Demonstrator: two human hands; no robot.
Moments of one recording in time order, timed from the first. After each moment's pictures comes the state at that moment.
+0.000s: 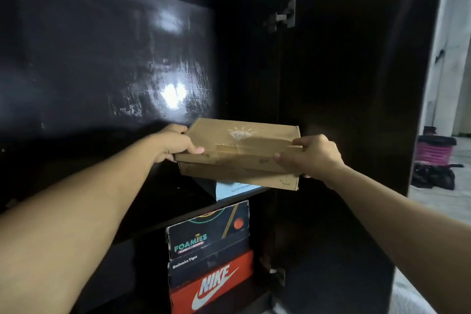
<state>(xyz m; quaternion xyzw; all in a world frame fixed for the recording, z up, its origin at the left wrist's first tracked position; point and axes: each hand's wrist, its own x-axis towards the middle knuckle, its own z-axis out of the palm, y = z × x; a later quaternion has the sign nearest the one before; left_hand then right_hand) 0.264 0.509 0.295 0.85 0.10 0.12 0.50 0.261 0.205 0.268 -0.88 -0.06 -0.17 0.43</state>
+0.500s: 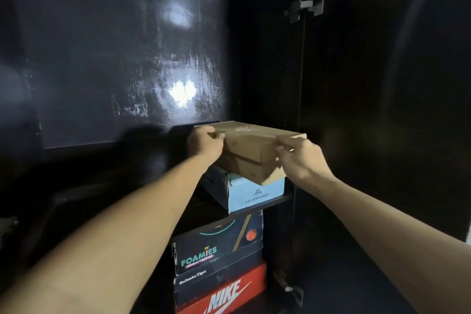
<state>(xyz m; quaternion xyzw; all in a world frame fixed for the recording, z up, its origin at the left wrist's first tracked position) 0.355 0.488 0.266 0.80 0.14 0.40 0.43 0.312 0.276 0.262 -0.87 -0.16 -0.21 0.42</state>
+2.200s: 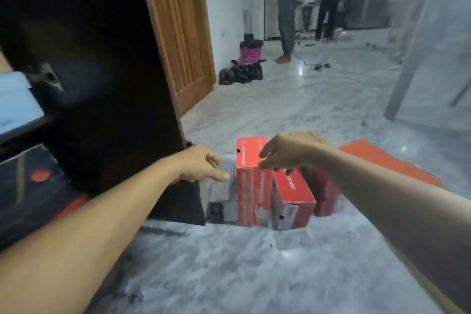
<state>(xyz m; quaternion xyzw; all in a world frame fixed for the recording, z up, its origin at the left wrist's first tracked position) 0.231 0.114 0.088 0.91 -0.25 -0.21 0.25 0.150 -0.101 0.089 -0.95 0.10 0.08 0.30</state>
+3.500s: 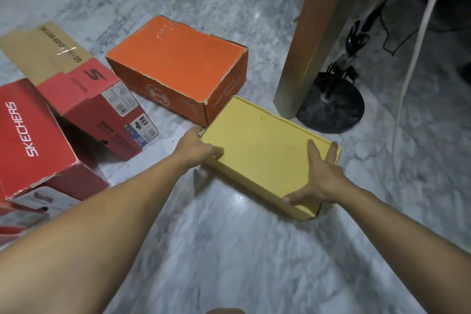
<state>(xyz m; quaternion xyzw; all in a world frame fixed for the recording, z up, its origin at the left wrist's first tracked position) 0.052 -0.390 -0.257 0.80 -0.31 -0.43 0.28 -0.226 -0.458 -0.242 -0.72 0.60 0.16 0.32</state>
